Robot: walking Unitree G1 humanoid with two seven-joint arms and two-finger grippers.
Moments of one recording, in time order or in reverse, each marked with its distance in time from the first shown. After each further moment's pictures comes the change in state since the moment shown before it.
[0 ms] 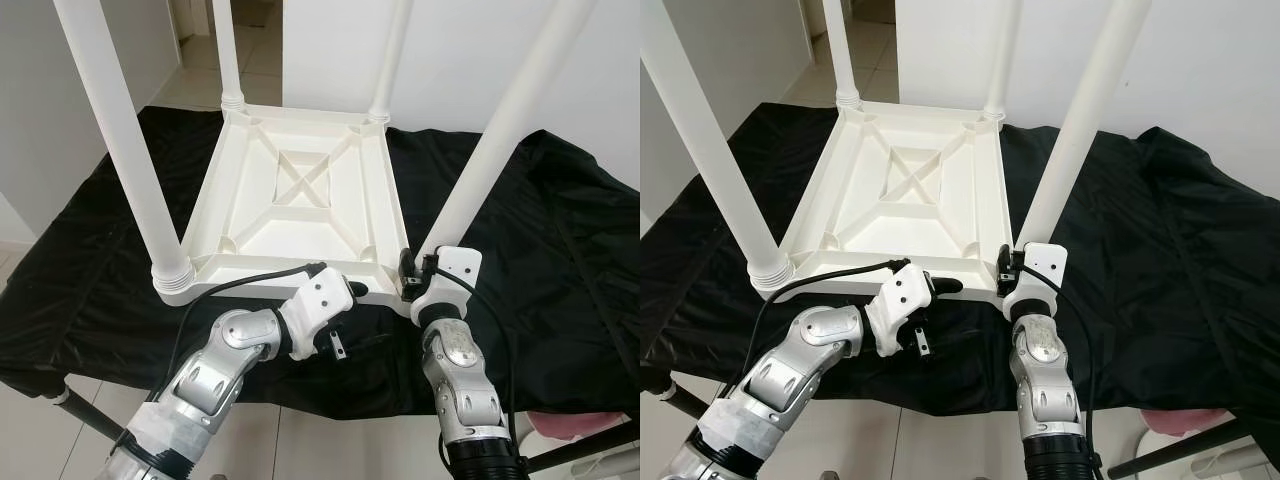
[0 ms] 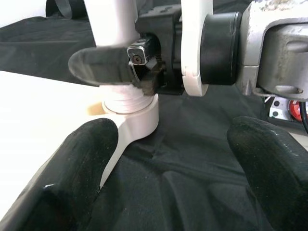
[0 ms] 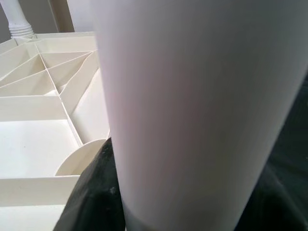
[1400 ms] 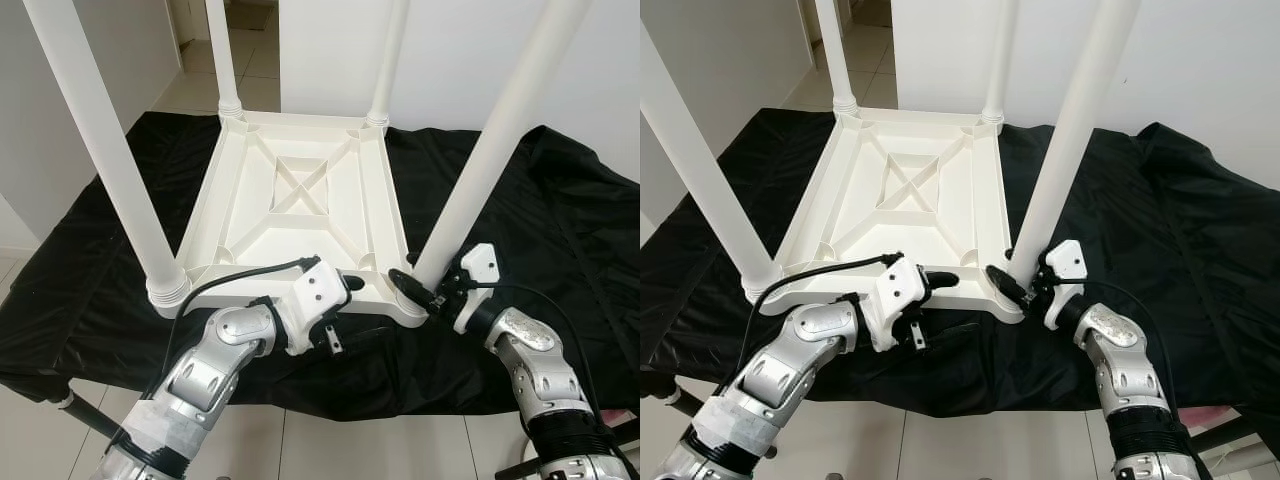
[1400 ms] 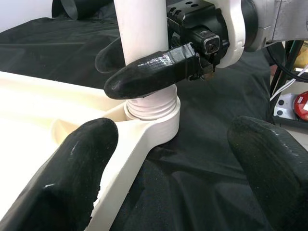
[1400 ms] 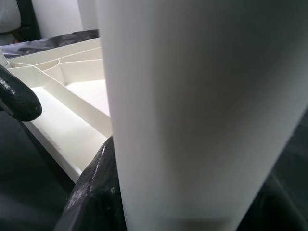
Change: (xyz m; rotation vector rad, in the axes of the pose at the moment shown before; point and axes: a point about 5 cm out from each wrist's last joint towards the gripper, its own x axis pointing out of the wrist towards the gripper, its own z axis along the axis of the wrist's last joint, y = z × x) left arm -0.006 0.005 0.002 -0.004 -0.006 0.017; right arm 0.010 -0.046 0.006 -0.179 0.044 0.803
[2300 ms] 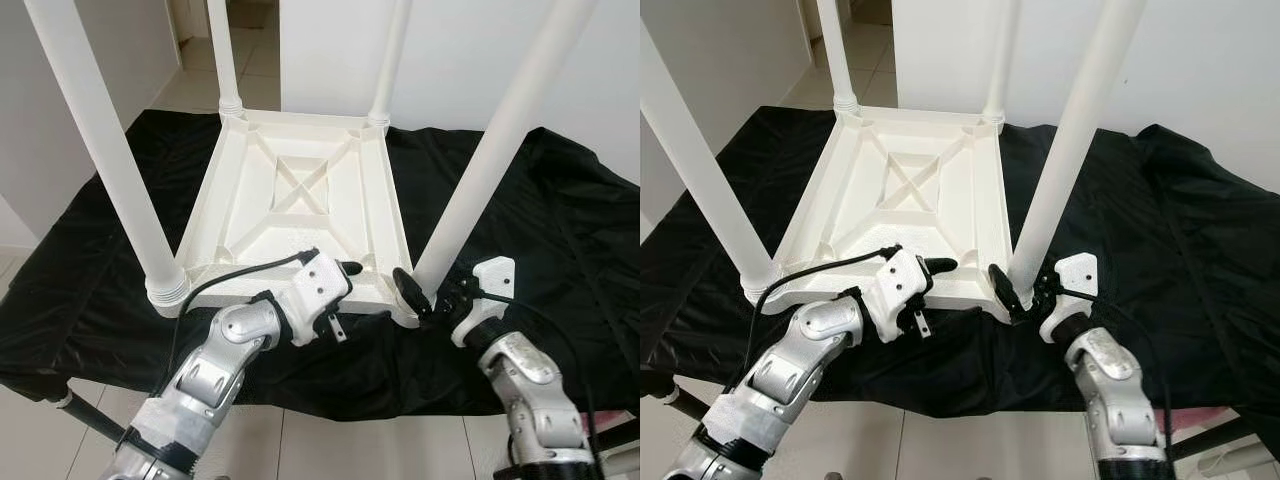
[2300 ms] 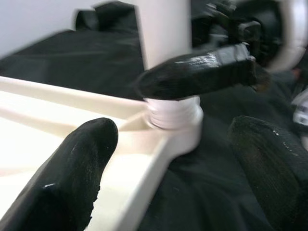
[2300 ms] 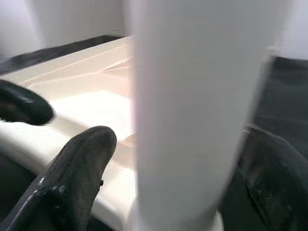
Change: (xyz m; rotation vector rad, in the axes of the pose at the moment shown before) left arm 0.003 0.001 -0.001 0.019 -0.018 0.020; right arm -0.015 0.019 0.011 0.010 -0.028 -0.143
